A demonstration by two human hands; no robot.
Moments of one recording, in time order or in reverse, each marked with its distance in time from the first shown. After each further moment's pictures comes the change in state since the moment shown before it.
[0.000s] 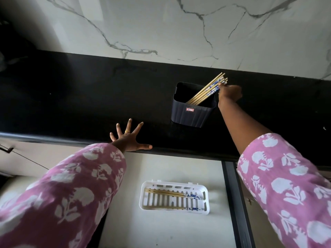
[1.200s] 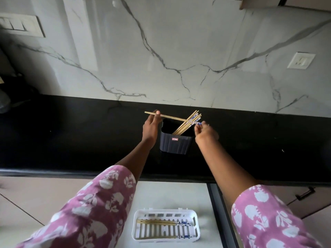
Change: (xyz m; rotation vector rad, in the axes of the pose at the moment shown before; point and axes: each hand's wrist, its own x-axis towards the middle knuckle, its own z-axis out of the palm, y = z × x) left_hand -0.048 0.130 -0.098 -1.446 0.404 0.491; right_hand -0.119 -0.047 -0.077 0.842 -0.059 0.464
